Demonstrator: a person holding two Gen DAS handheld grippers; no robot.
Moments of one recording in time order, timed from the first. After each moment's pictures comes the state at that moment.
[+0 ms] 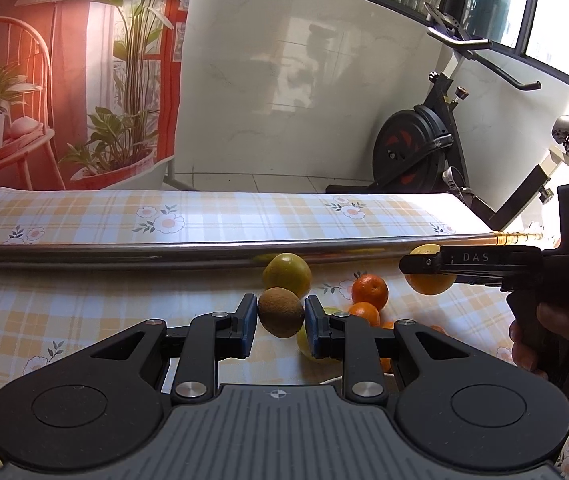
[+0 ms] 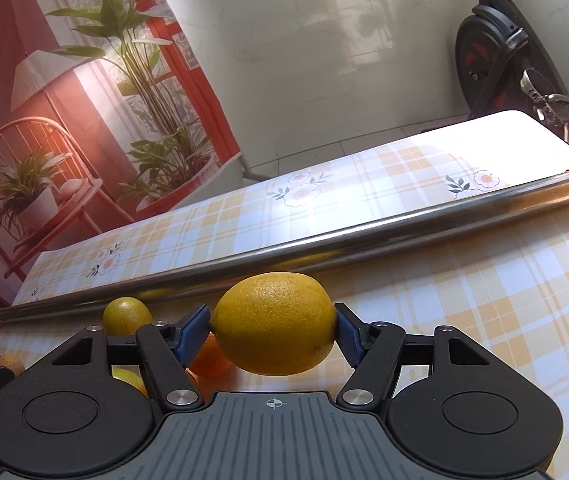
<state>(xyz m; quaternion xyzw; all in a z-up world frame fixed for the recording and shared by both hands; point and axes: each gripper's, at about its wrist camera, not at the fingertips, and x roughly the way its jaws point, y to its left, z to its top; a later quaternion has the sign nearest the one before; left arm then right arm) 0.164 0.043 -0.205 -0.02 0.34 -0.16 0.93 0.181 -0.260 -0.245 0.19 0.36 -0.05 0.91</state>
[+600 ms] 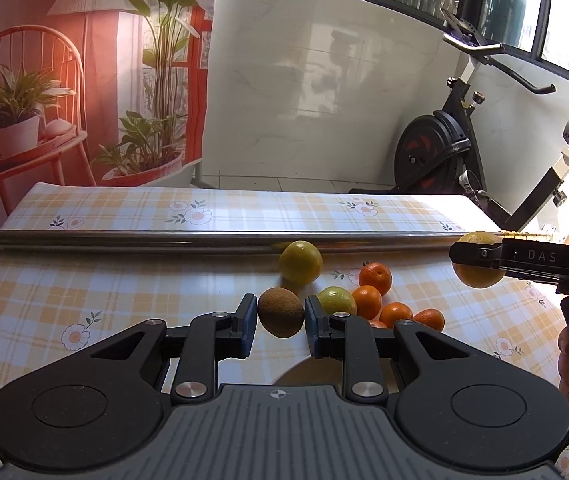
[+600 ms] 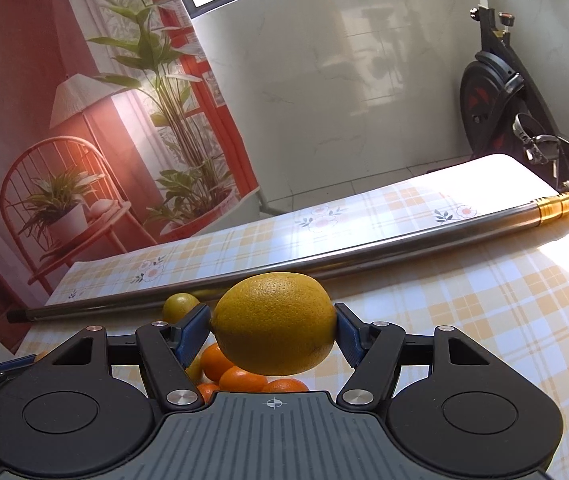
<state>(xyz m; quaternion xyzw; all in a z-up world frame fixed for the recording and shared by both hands) 0.123 0.046 -0.186 -0.02 0.33 -0.12 0.94 0.104 -0.235 -0.198 0.17 0.30 -0.04 0.94</state>
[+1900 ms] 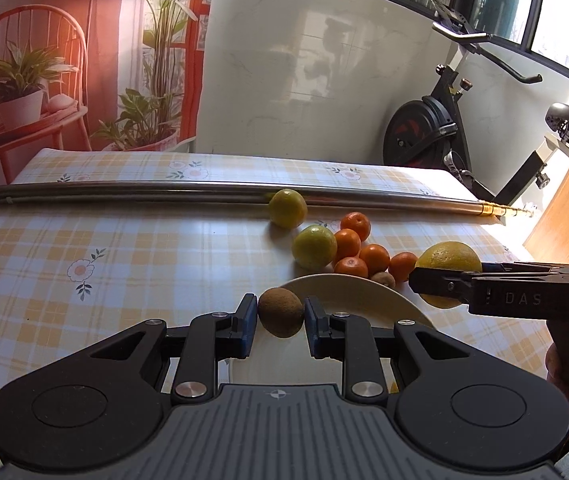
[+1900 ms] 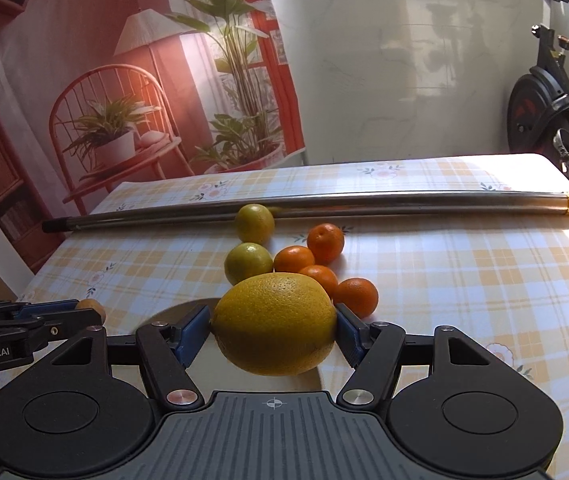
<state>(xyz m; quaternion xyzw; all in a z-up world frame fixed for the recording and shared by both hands) 0.074 0.050 -0.203 -0.03 0.36 -0.13 0.92 0.052 -0.158 -0.203 0.10 0.36 0.03 0.93</state>
